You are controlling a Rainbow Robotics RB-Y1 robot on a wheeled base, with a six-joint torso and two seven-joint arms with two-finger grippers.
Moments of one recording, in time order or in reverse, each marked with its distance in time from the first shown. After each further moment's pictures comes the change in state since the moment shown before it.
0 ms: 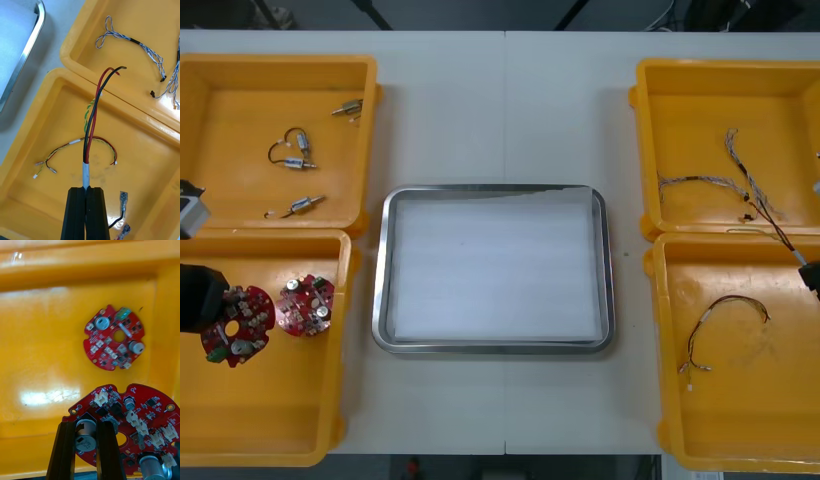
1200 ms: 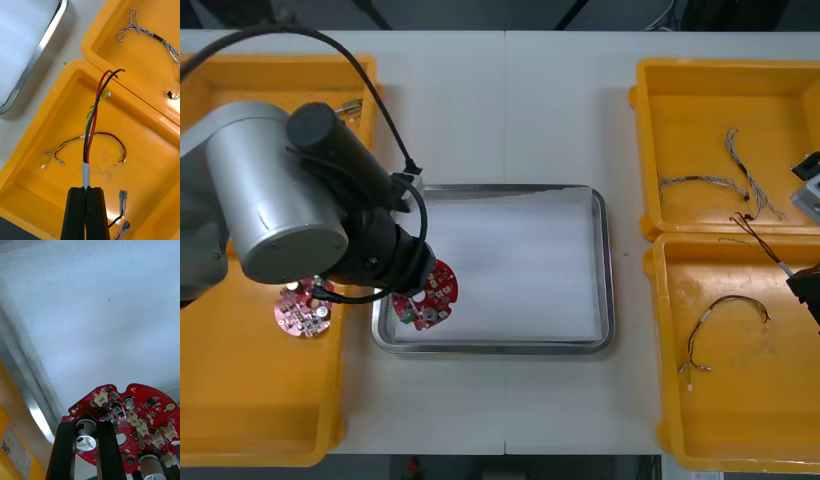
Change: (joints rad) right arm -0.016 -0.064 0.057 -0.001 -0.059 0.000 -0.015; left arm -0.614 -0.172 -0.815 0.176 -0.190 -0.131 0.355
